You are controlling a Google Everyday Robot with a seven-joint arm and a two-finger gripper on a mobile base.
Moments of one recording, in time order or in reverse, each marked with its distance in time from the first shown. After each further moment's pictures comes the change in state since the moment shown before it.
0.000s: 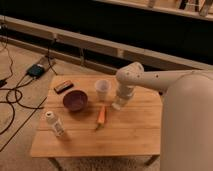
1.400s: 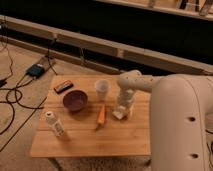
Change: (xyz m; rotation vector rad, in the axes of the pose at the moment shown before) arm 0.027 -0.038 0.087 0.109 0.208 0.099
